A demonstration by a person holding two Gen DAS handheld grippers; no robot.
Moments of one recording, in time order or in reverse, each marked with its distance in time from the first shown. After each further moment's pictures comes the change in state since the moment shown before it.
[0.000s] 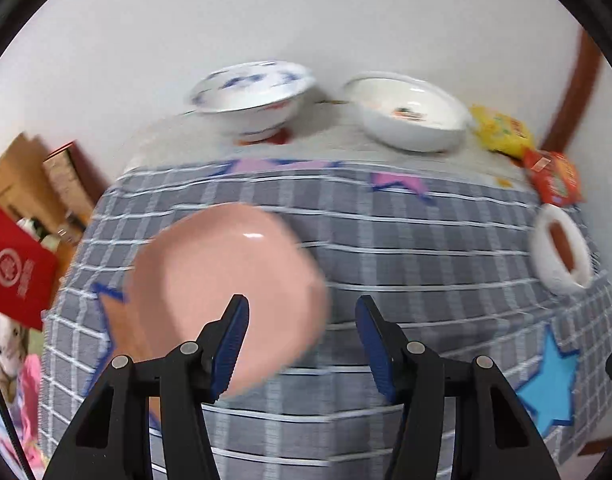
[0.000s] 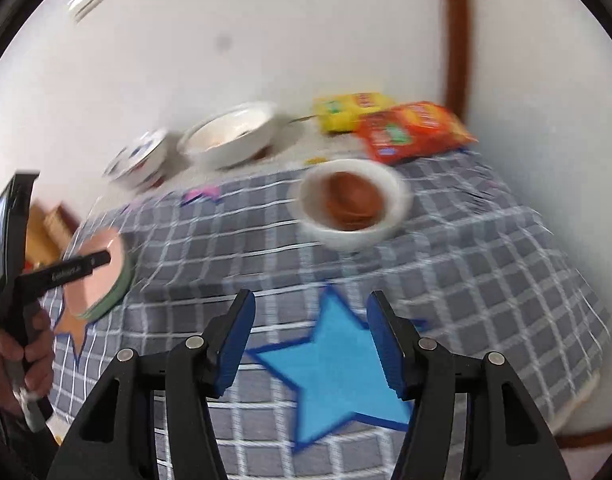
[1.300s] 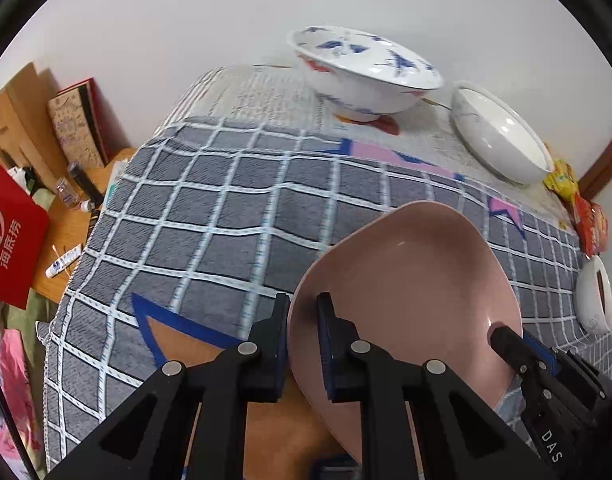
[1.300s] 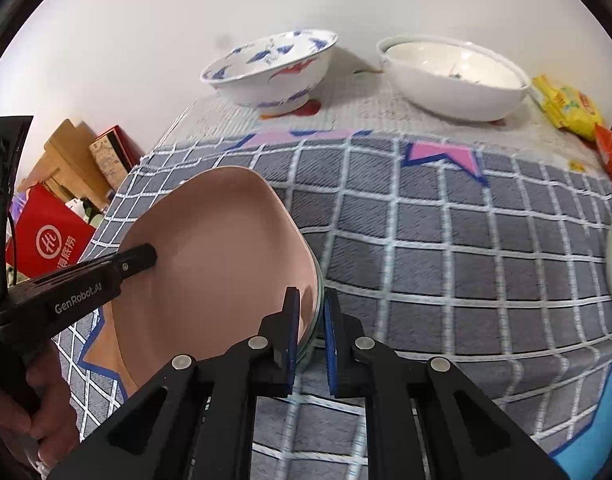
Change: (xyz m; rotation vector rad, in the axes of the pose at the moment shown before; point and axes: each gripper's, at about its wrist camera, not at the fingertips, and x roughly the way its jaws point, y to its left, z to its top) left arm 0.063 0.105 0.013 -0.131 0.073 -0.075; right arm 0.150 0.222 0.025 -0.169 0.166 0.197
